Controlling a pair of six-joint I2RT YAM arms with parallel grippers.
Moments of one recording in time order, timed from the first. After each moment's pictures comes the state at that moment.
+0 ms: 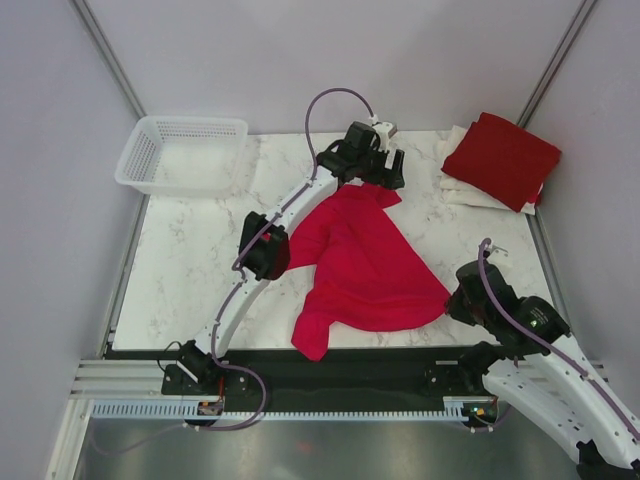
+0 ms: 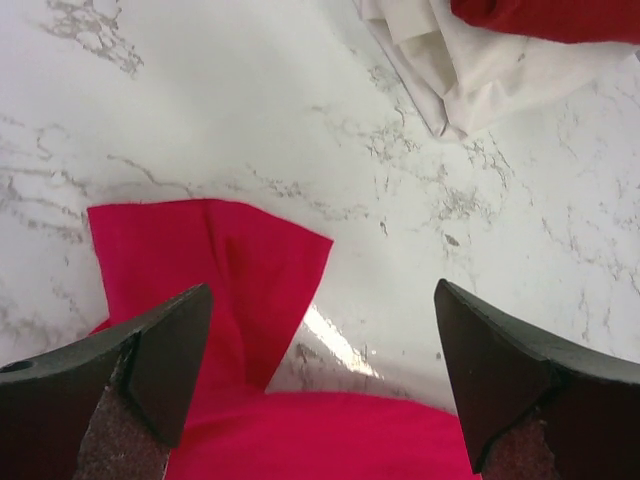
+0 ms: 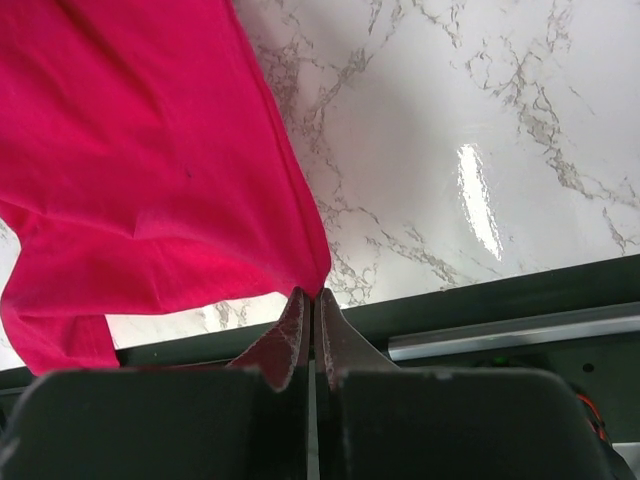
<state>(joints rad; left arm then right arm) -0.64 2.65 2.61 -0.56 0.29 -0.22 0.59 0.57 0.76 -1.14 0.31 0.88</state>
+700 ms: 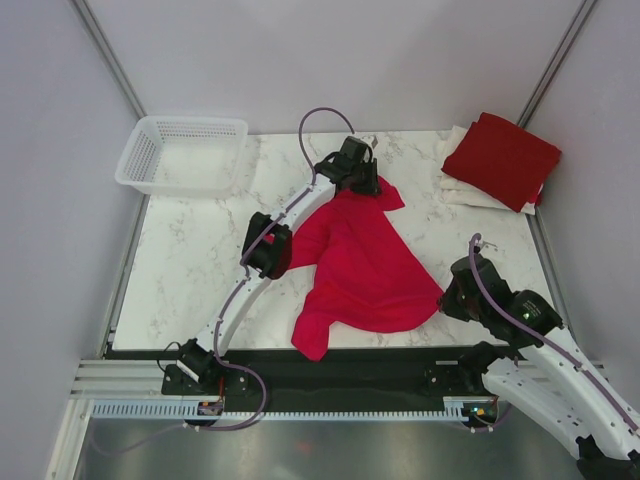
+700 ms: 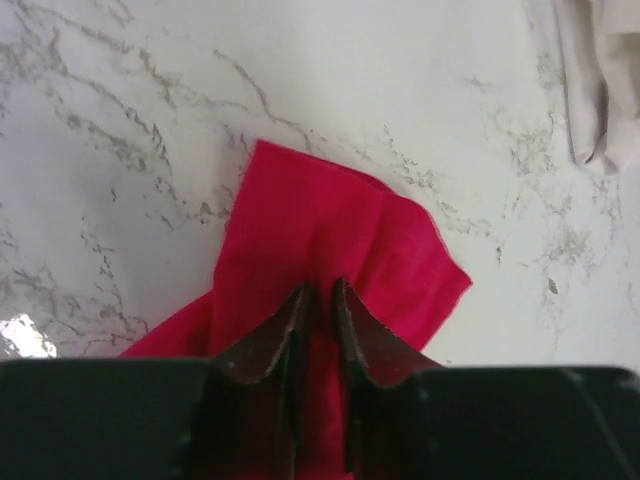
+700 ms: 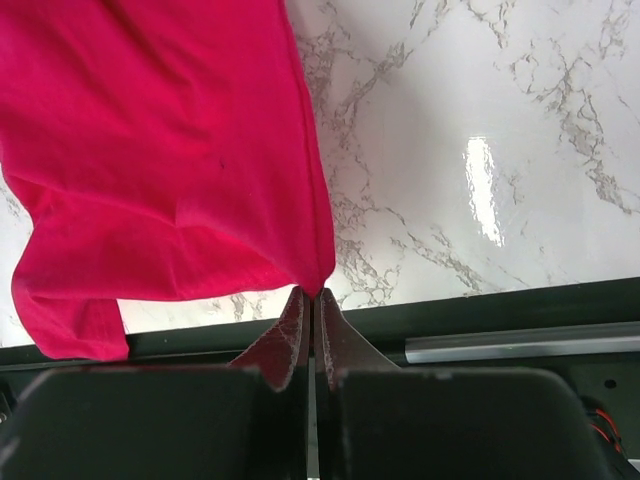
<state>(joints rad) -0.61 2.82 2.67 -0.54 0.22 -0.44 0.59 0.63 0.76 -1.09 0.26 0.84</state>
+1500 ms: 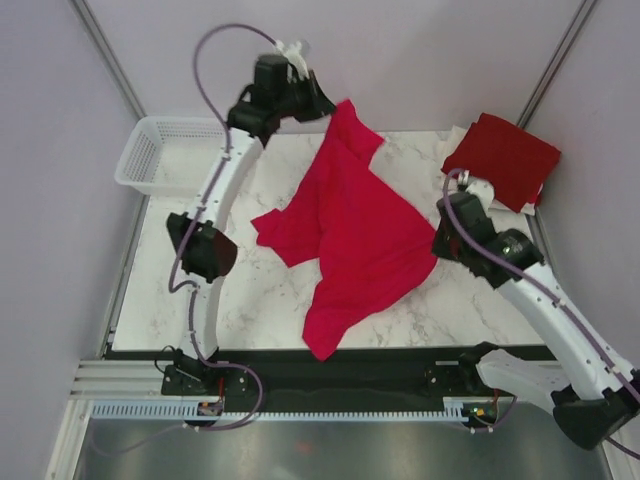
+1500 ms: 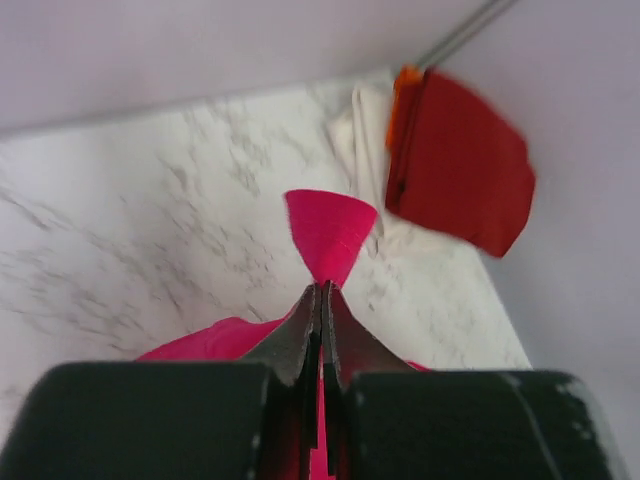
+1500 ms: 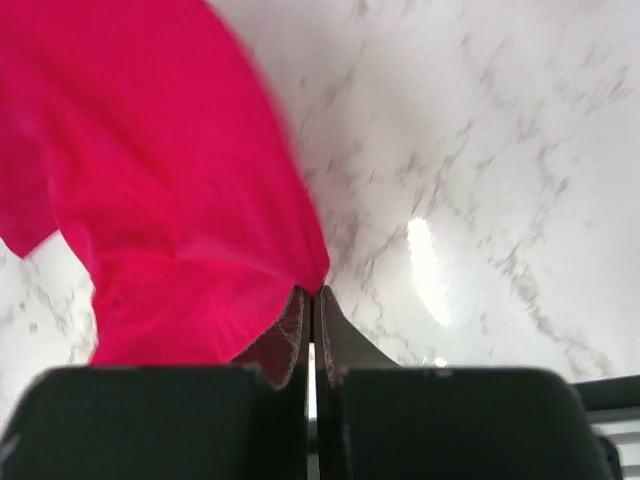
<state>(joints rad) -0.43 2.32 2.52 -0.61 0.35 -0.48 0.54 0.98 1.08 -0.98 0.39 0.68</state>
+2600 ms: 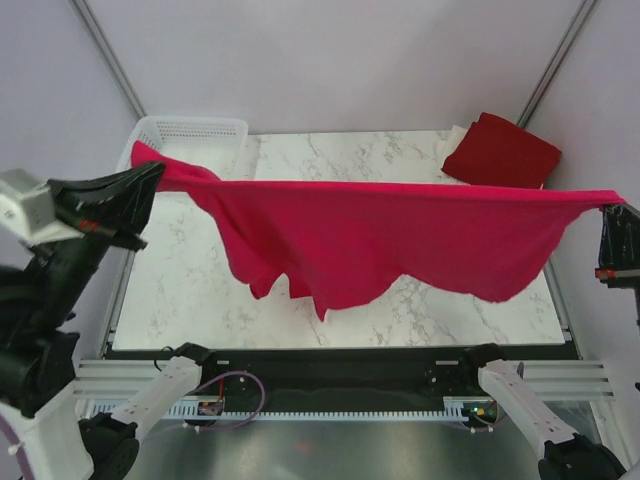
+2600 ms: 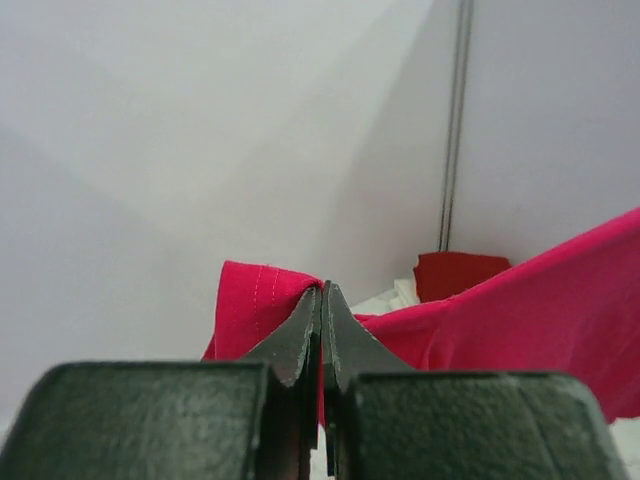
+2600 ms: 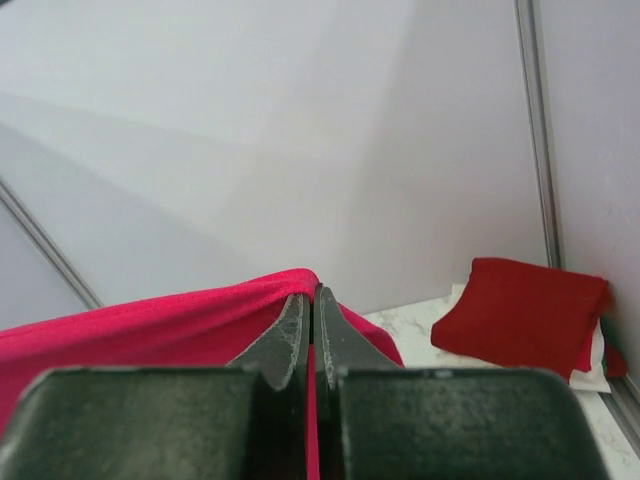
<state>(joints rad) -0.32 0.83 1.81 -0.60 0.20 -0.05 0.23 0.70 1.90 -0.87 0.27 0.32</state>
